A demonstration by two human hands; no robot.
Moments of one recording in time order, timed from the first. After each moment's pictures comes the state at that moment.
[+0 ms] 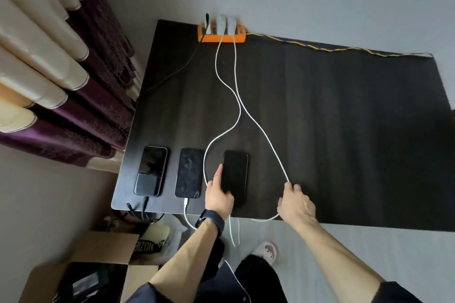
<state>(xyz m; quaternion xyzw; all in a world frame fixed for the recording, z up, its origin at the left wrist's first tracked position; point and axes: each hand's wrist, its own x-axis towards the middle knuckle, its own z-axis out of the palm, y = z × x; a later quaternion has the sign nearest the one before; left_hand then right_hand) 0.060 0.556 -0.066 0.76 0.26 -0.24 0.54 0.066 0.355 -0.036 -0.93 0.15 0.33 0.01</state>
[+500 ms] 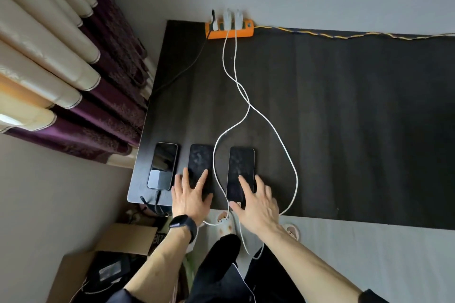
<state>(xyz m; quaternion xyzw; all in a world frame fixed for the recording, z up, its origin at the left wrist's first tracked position) 0.030 0.633 -0.078 0.96 0.13 -0.23 0.14 0.032 0.442 -0.051 -0.96 0.00 0.27 0.12</state>
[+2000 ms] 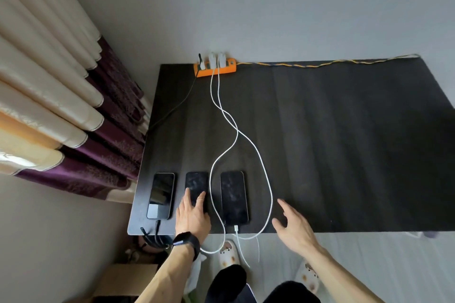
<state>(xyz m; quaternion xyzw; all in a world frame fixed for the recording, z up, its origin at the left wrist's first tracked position) 0.048 0.630 -0.059 0.96 0.10 -0.21 0.15 0.018 0.347 -0.047 -0.90 0.13 0.27 0.32</state>
